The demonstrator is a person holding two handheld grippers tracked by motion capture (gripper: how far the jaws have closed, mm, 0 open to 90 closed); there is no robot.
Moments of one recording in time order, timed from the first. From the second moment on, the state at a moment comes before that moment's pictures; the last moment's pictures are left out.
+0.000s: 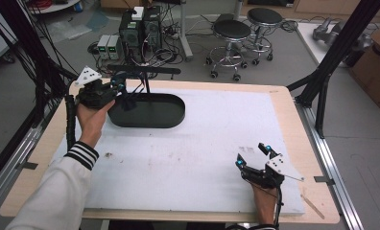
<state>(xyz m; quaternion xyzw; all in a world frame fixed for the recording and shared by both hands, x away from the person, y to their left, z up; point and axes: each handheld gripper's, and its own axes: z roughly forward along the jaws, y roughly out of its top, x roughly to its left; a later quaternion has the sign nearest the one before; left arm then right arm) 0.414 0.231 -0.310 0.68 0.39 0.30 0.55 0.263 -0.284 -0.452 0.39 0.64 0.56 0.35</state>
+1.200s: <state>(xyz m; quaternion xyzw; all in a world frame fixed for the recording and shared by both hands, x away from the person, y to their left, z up) 0.468 0.230 -0.343 0.66 0.44 0.30 0.53 0.264 -0.285 -0.452 0.40 0.63 0.57 0.34</state>
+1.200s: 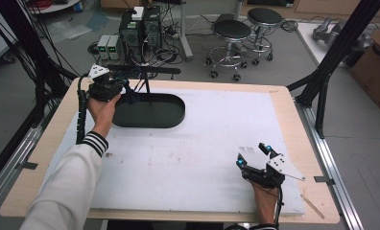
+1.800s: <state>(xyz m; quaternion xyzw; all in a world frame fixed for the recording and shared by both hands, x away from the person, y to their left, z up) 0.471 0.226 -0.349 0.66 0.43 0.31 0.53 0.263 -0.285 -0.452 0.40 0.63 0.57 0.34</state>
